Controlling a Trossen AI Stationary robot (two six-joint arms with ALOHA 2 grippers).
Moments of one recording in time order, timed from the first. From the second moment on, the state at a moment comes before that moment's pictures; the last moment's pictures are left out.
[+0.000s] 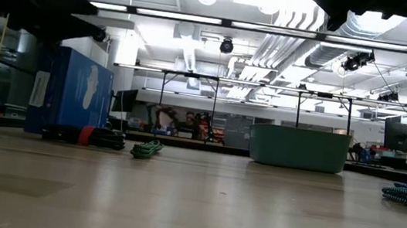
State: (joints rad) left arm -0.18 0.32 0.10 0.13 -0.56 -0.25; right arm 0.03 0.81 0.44 0.48 0.05 0.02
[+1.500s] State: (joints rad) left arm 0.03 1.43 0.56 -0.28 -0.30 -0.44; right arm 0.03 0.81 0.44 0.48 0.05 0.02
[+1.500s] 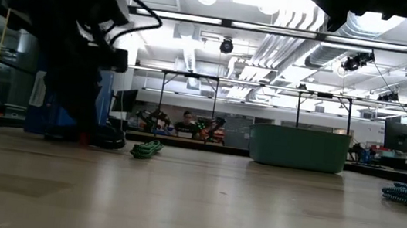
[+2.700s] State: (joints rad) left arm 0.04 1.49 0.56 -0.27 -0.21 -0.42; right arm 0.03 0.81 0.44 0.47 0.05 0.02
